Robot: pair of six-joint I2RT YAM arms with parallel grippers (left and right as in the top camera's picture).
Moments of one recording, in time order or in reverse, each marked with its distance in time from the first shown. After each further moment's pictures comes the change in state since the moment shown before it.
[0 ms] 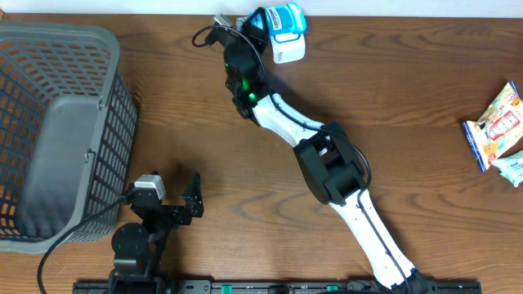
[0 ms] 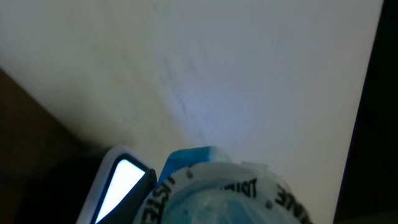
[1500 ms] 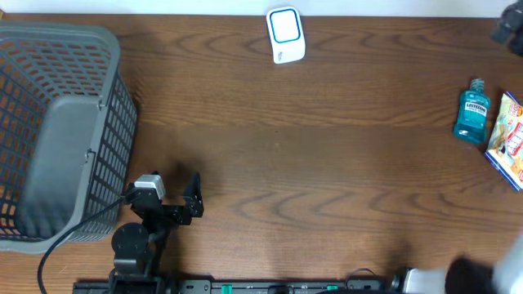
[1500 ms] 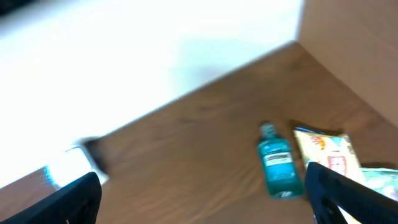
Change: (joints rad) left arm 0.000 0.000 0.000 0.000 0.000 0.000; right arm -0.965 -1.140 -0.019 -1.714 -0.957 1.475
